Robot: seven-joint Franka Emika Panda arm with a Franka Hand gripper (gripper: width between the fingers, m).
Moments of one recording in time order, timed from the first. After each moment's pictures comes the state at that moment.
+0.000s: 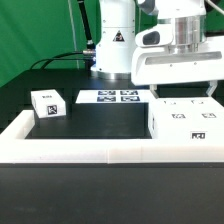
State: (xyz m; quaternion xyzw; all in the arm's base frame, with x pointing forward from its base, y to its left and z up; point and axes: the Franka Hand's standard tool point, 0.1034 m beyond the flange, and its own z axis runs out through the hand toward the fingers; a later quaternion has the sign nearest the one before) arm 0.477 0.099 0.023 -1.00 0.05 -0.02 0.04
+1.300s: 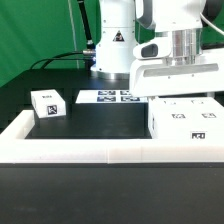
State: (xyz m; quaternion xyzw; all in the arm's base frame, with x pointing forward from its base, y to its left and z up) arm 0.484 0.094 0.007 -1.00 0.02 -0.05 0.03
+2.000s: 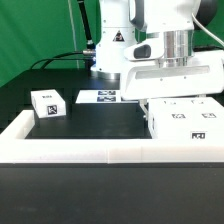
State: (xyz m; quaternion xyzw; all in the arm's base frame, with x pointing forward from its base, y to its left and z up) arm 0.498 0.076 0.005 -1.00 -0.02 -0.07 0.03
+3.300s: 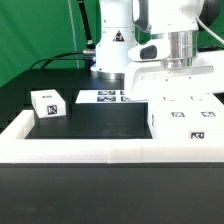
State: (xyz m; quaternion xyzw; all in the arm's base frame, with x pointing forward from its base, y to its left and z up) arm 0.495 0.086 0.004 -1.00 -0.05 -0.07 0.03
